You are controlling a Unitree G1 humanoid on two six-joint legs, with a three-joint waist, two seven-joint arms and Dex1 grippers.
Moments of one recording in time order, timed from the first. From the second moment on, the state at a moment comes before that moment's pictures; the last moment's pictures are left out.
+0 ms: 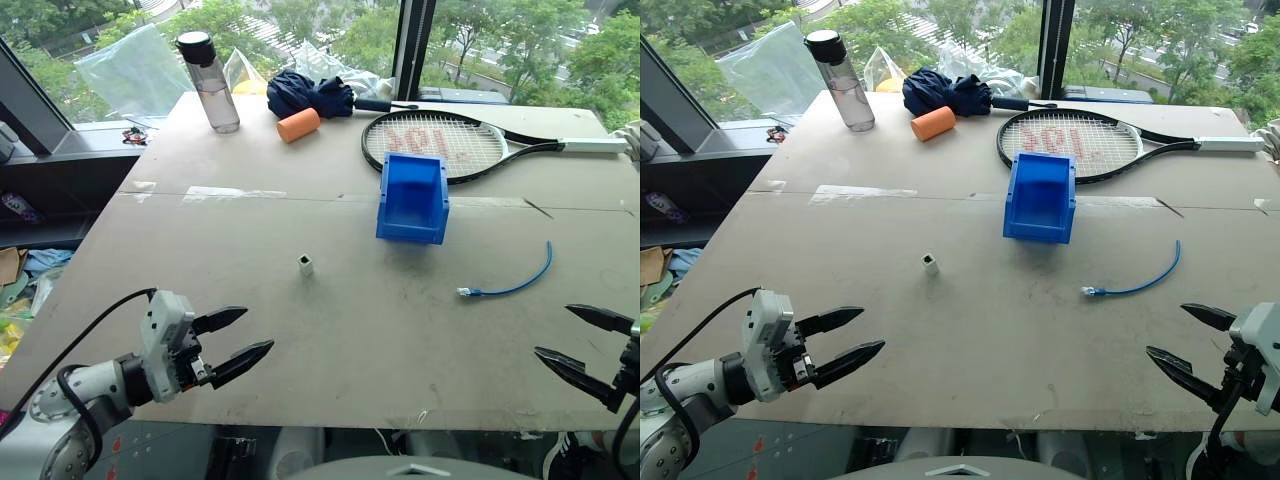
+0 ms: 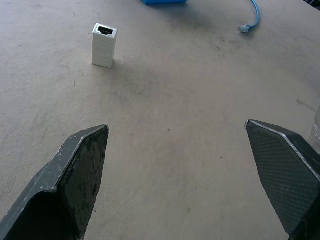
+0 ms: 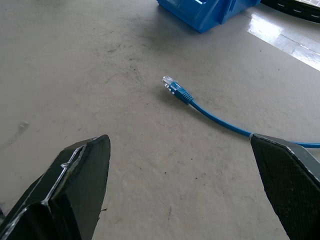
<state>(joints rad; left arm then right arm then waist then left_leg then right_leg) 0.45 0.72 0.43 -0.54 -0.69 0.52 -0.96 0.61 -0.75 -0.64 -0.52 0.57 0.32 1.02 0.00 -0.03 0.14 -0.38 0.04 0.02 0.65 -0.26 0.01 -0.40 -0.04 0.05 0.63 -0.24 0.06</state>
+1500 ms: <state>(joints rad) 0.35 0.80 0.24 -0.77 -0.73 0.51 -0.96 -0.38 -0.71 0.31 -0.08 0.14 0.39 1.14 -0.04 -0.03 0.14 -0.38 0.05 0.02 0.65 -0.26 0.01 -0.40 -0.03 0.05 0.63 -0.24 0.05</state>
